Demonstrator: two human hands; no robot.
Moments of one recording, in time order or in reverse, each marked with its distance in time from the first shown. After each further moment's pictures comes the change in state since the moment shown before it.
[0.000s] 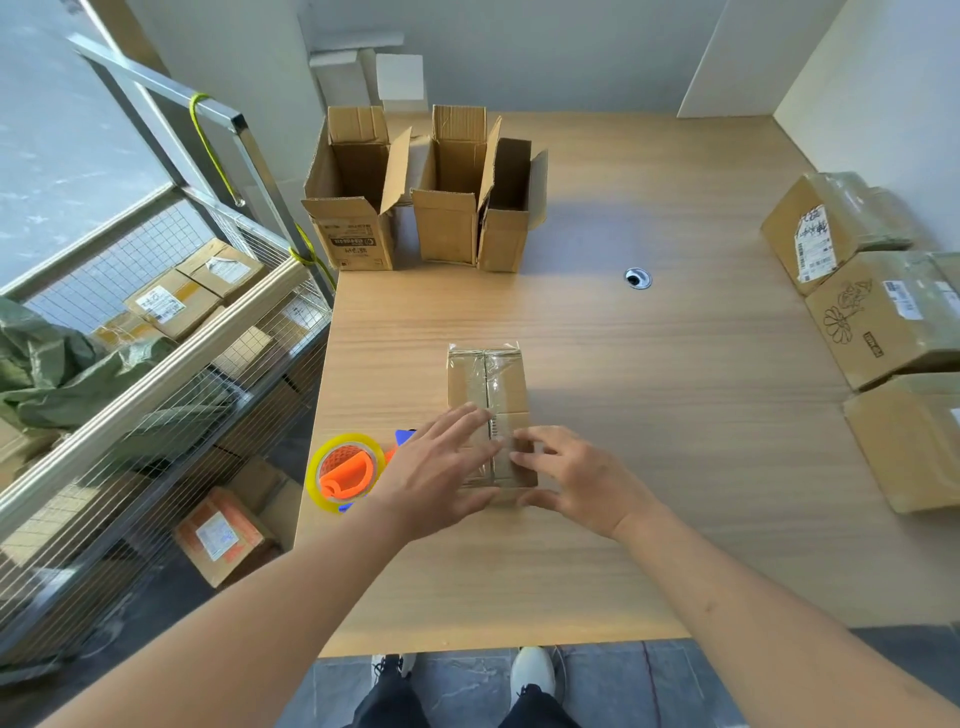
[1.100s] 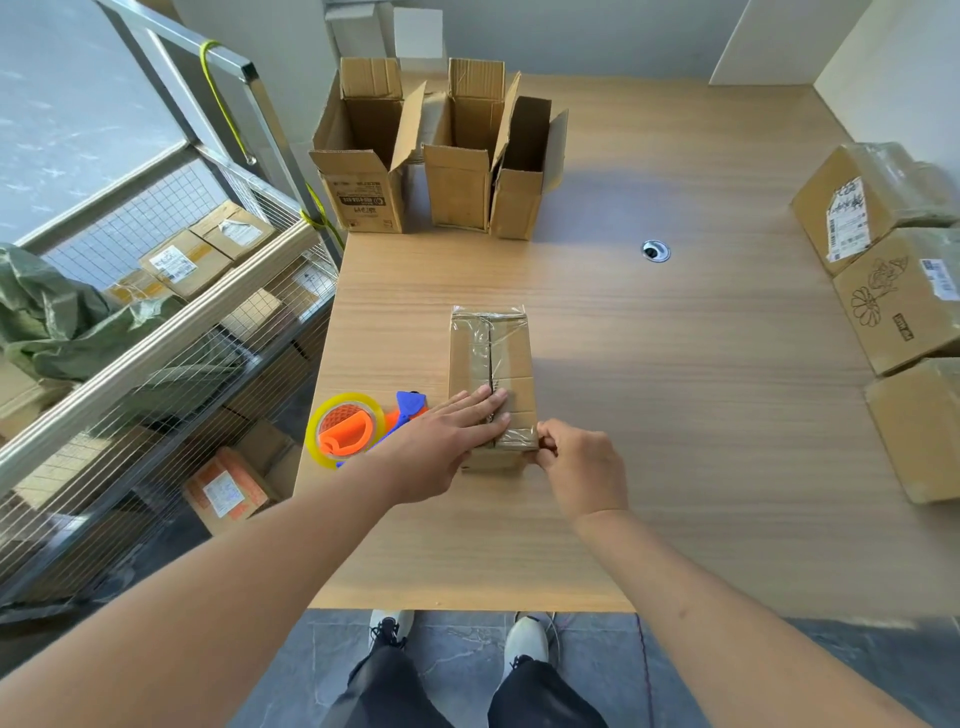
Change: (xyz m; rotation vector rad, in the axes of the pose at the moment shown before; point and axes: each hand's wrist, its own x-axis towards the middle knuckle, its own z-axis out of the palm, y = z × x) left_hand -0.008 -0.007 0.019 -0.202 -0.218 0.068; right_hand -0.009 -0.035 0.027 0.012 0.141 0.661
